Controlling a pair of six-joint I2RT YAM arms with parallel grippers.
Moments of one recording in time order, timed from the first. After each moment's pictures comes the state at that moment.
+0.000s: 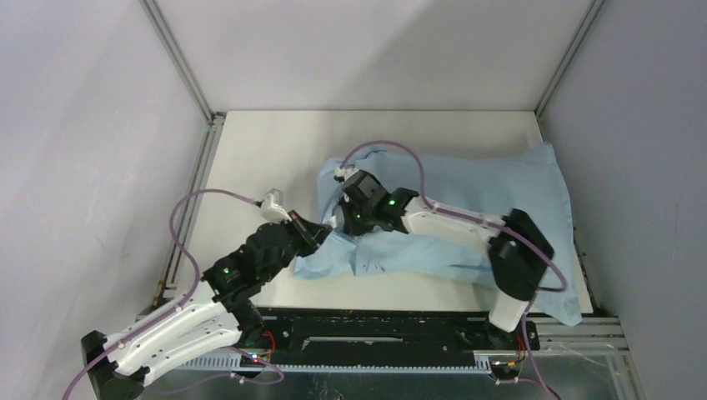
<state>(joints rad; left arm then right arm) -0.87 0.65 0.52 -0.25 -0.33 -1.03 0.96 1.66 1.33 -0.42 -0.02 0.46</state>
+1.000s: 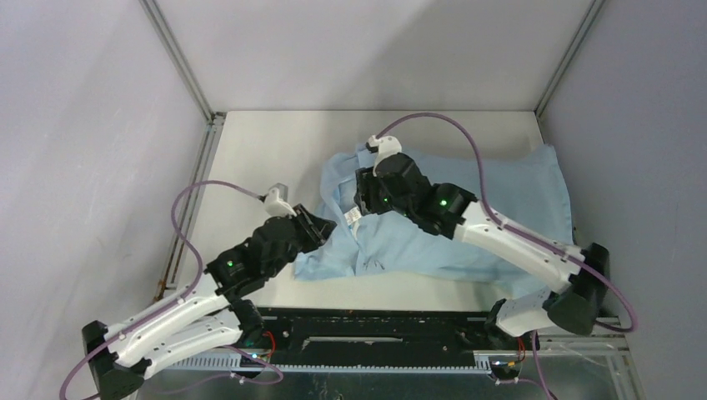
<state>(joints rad) -0.90 0.73 0.62 -0.31 -0.38 -1.01 0.96 1.38 1.33 -0.48 0.23 0.46</state>
